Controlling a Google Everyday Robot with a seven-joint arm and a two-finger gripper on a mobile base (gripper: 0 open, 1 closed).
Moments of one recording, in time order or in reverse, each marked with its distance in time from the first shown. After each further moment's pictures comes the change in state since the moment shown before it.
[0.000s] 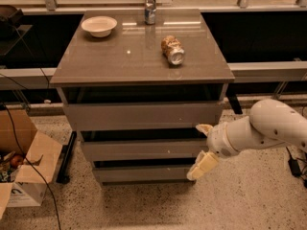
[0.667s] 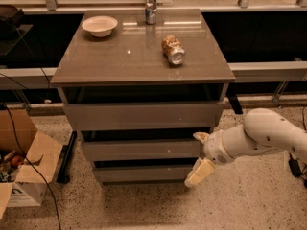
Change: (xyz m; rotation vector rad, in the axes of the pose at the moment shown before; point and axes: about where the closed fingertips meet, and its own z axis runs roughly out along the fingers) arm 0.021 0.007 0.032 -0.046 -0.001 0.020
